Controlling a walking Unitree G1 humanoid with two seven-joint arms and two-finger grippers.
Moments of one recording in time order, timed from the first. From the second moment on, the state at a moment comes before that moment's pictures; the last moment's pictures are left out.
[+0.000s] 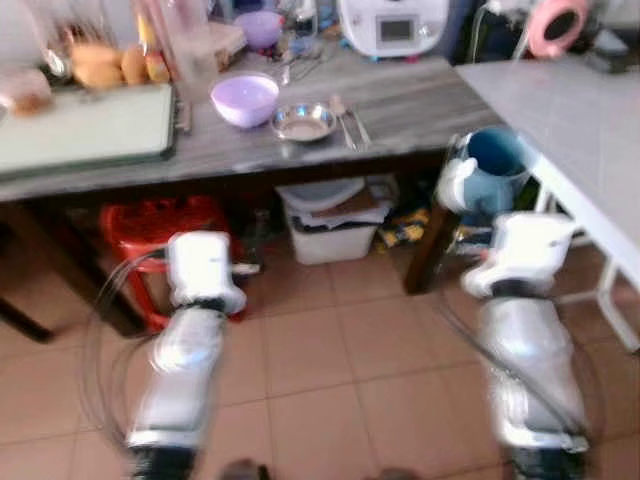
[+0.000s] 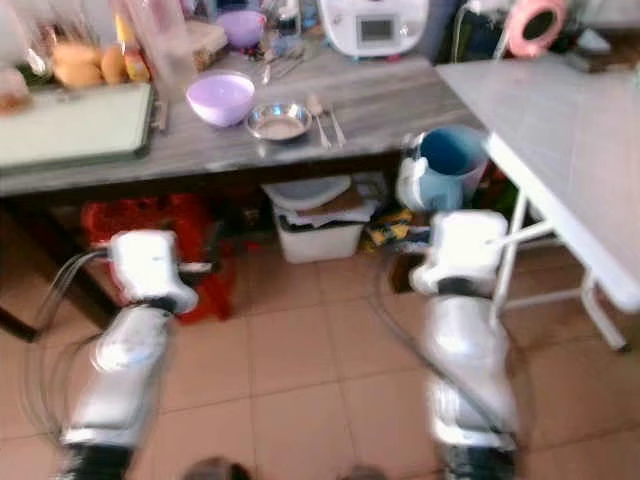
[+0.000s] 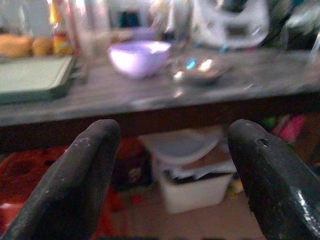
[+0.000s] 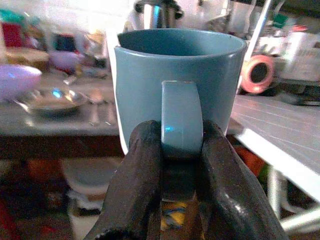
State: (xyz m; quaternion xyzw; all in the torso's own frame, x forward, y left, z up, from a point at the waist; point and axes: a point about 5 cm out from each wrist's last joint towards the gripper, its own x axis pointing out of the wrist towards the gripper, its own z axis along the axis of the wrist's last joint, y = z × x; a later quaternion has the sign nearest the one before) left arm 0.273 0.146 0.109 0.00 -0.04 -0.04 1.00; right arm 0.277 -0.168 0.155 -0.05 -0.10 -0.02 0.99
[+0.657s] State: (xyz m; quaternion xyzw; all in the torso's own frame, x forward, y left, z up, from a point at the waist) left arm 0.273 0.141 0.120 -0.01 -0.07 -0.06 1.00; right arm 0.283 -0.166 0.165 -0.07 -0.12 -0.01 0.99
